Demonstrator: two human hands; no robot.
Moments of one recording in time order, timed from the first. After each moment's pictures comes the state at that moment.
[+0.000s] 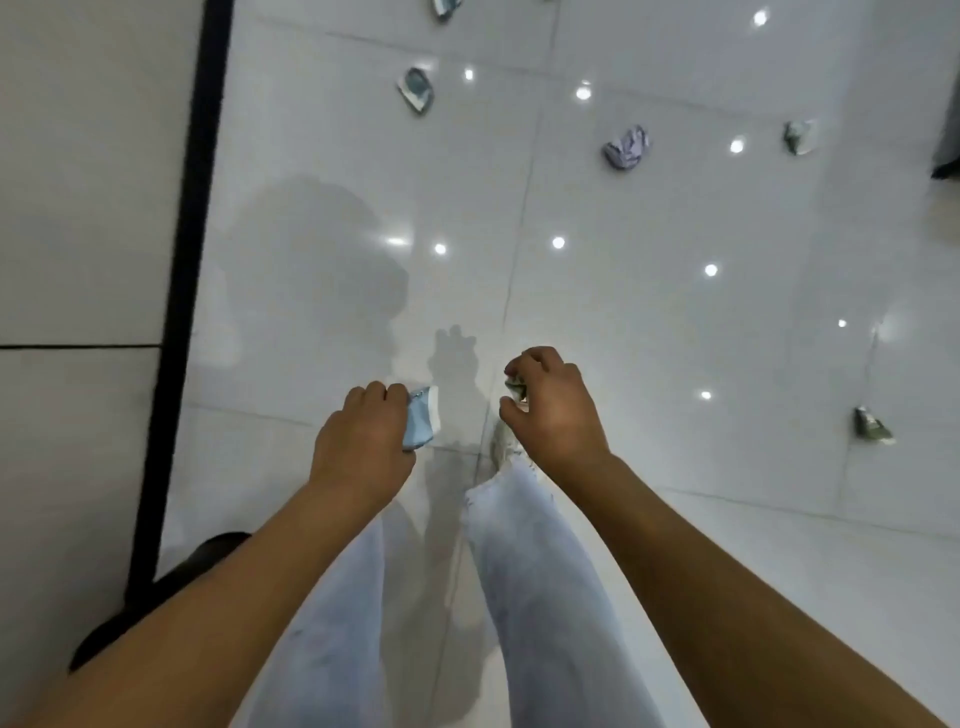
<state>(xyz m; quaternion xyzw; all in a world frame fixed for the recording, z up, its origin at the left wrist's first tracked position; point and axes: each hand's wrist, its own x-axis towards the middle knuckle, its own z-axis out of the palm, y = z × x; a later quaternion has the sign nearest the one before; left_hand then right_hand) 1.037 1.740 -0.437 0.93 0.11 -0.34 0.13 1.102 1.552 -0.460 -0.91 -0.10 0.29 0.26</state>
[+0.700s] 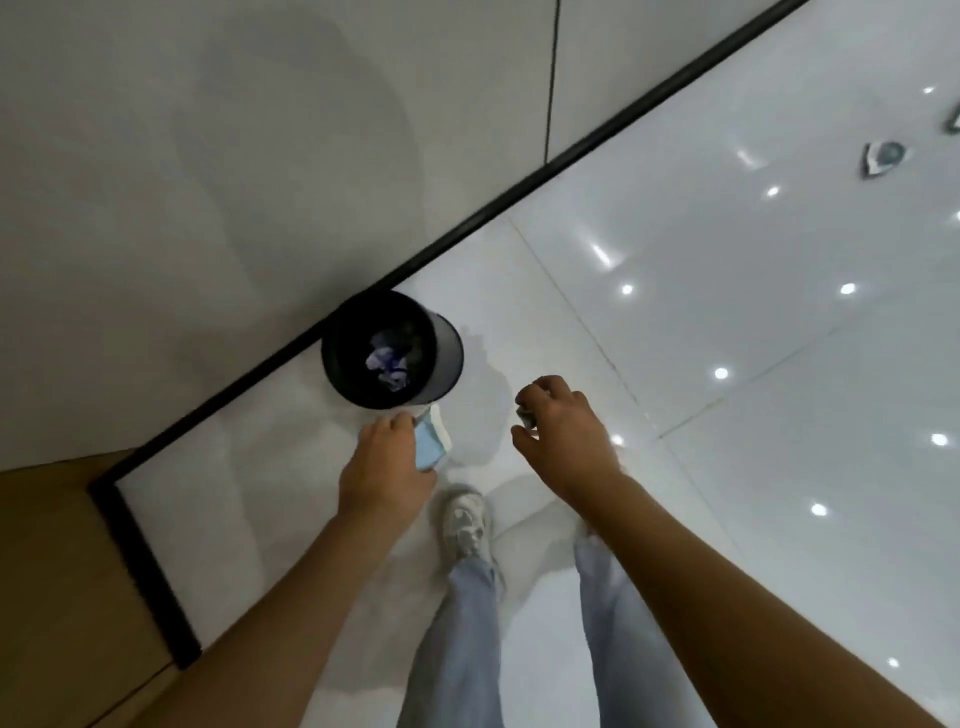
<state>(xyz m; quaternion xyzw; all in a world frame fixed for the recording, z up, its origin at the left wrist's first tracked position) 0.581 1.813 -0.345 0.73 0.59 -0.25 0.25 0.755 1.739 -0.388 -0.77 -0.49 0.38 0.11</state>
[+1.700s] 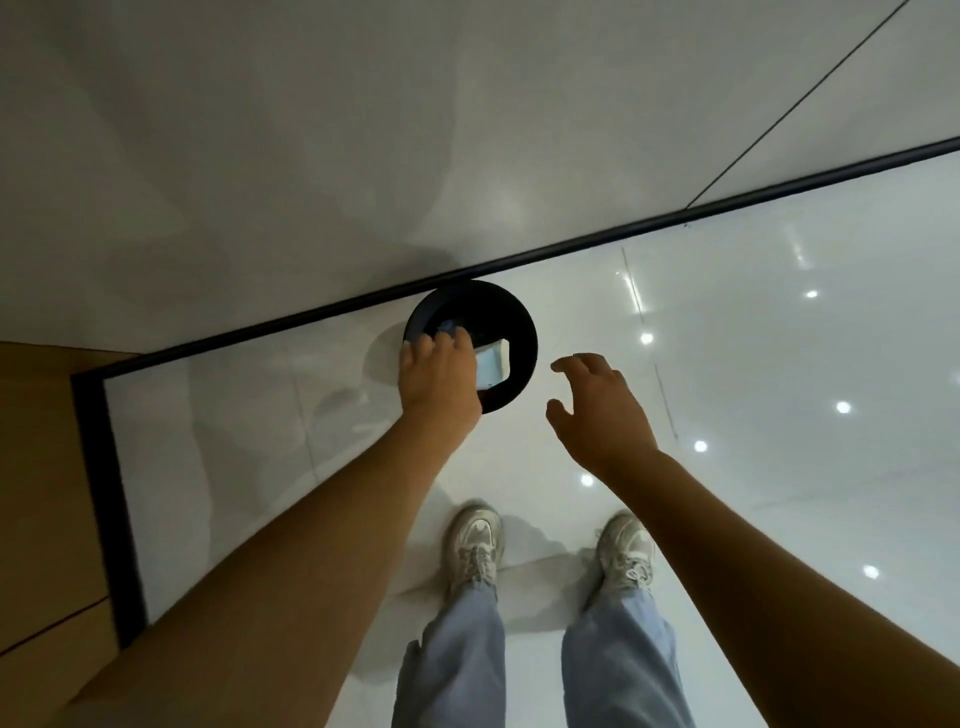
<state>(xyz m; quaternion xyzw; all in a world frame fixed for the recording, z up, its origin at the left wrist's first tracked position) 0.509 1.940 -0.427 0.74 0.60 -0.25 0.17 0.668 1.877 -0.416 -0.73 -0.56 0.38 0.00</state>
